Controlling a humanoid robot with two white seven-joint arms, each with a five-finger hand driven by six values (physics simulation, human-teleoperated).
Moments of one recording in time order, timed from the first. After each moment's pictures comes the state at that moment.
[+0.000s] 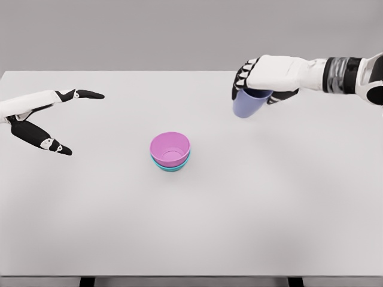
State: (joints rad) left arm -0.65 1.10 -0.78 -1.49 0.57 -0.61 -0.61; right arm -0.93 -0.68 0.74 -1.40 0.44 -0.61 0.61
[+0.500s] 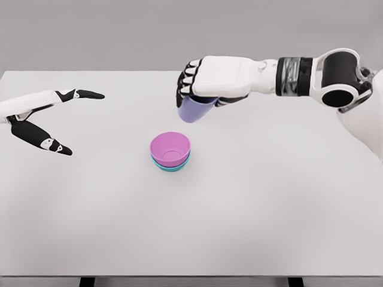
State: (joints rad) left arm -0.65 1.10 -0.78 -1.49 0.57 -0.61 -0.61; right arm -0.94 -0.52 0.74 -1.53 0.43 -0.61 0.61
